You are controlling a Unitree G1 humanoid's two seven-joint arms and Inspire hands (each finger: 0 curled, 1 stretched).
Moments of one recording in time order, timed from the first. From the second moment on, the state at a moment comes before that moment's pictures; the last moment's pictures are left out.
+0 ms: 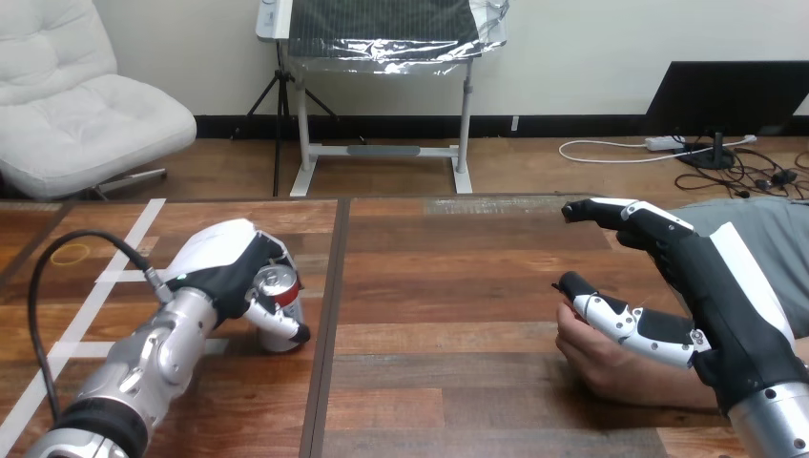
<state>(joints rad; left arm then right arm) -0.66 0.43 -0.38 1.11 0.59 -0.29 0.11 0.27 -0.31 -0.10 -0.51 -0.17 0.04 0.20</state>
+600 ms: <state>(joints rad) -0.67 0.42 -0.34 1.01 0.52 -0.30 0.08 0.27 -0.31 -0.10 -0.51 -0.17 0.05 0.20</state>
